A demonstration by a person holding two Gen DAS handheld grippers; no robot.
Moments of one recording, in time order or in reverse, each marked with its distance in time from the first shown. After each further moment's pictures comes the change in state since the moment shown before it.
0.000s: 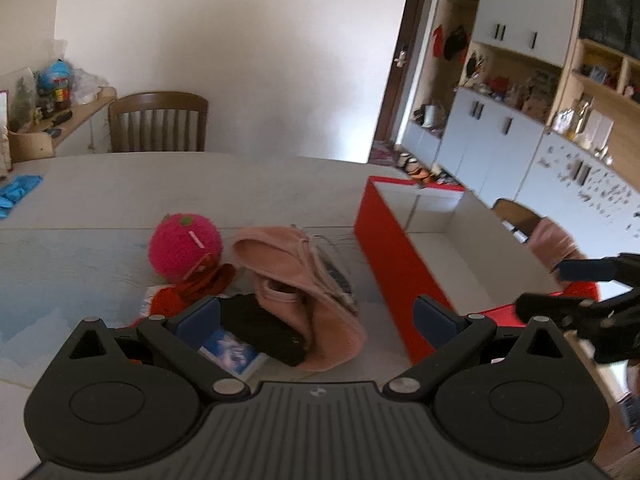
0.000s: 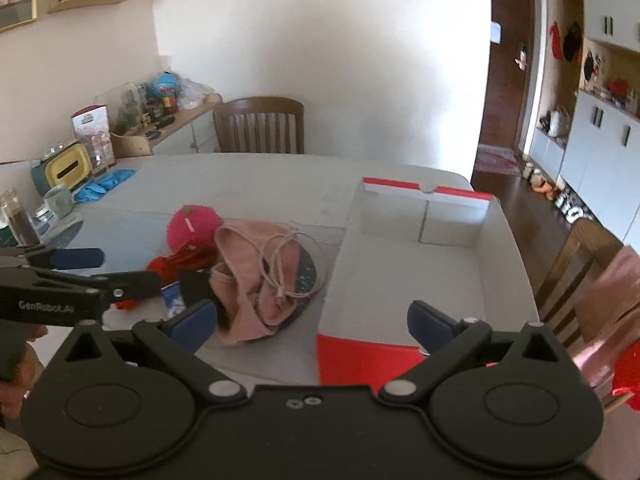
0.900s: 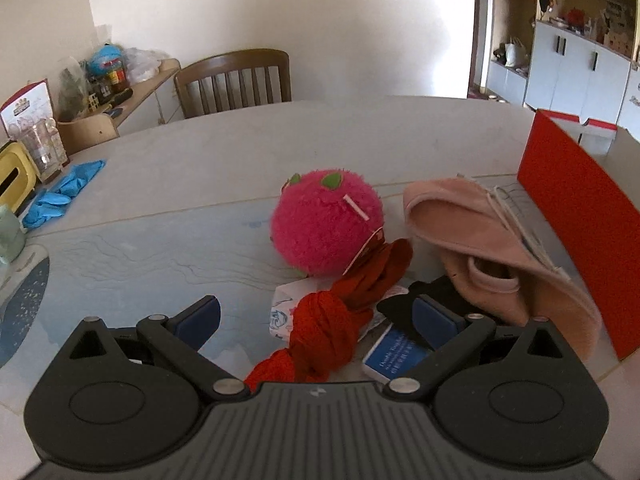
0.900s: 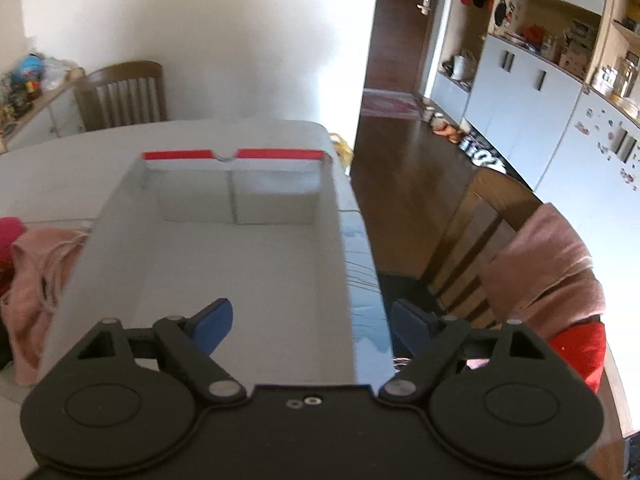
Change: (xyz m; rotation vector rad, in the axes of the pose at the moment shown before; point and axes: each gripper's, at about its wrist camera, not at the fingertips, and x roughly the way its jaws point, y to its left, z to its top) left arm 0.105 0.102 0.002 0.083 0.148 0.269; right arm 0.097 -0.149 0.023 0.117 0.140 -0.298
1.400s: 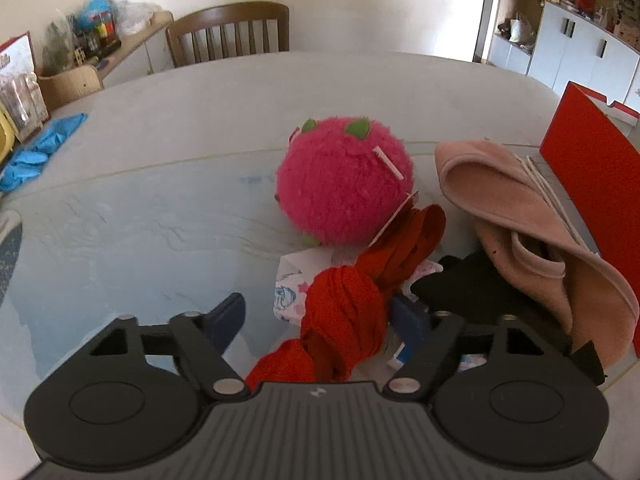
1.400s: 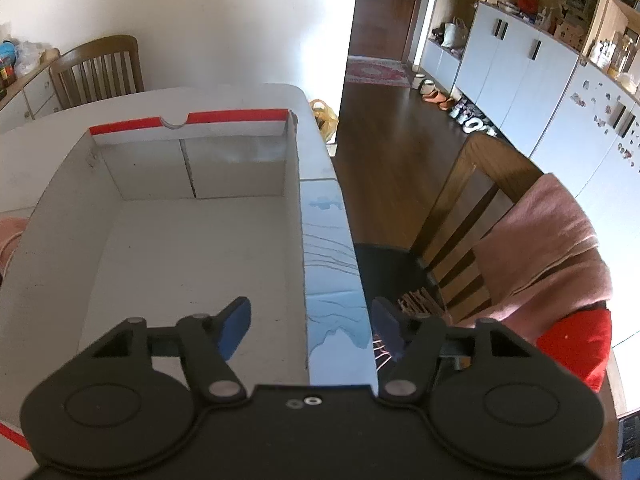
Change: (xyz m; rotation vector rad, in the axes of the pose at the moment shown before) left arm 0.044 0.022 -0.002 -0.045 0.130 -0.052; right arm 0.042 -0.021 0.002 0.018 0.102 -0.022
